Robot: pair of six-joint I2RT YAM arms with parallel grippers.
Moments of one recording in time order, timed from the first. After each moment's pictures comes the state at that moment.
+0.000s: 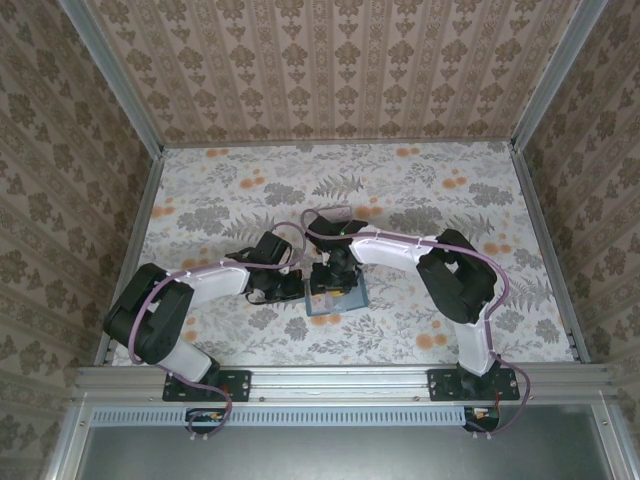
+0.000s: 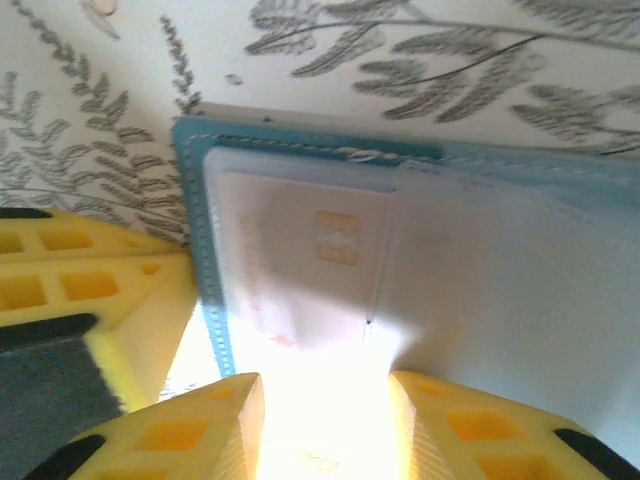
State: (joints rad) left arm -0.63 1.53 0.67 -0.29 0.39 -0.64; right arm 0.80 1.98 1.38 -0.80 -0.25 0.71
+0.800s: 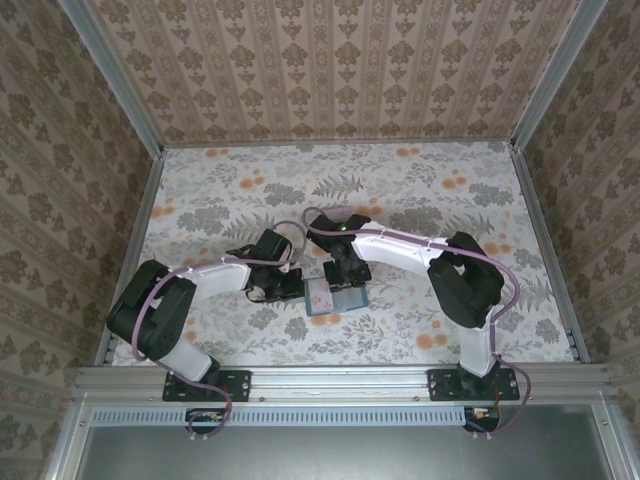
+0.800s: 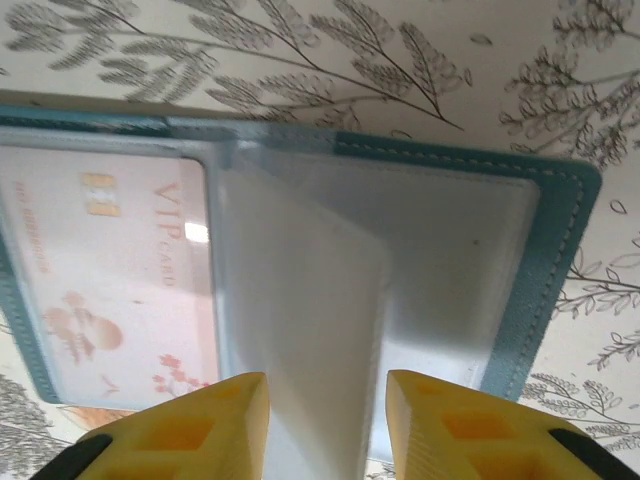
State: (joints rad) left arm -0.61 1.56 0.70 -0.33 0.41 -0.63; right arm 0.80 1.93 1.41 -1.00 -0.02 0.65
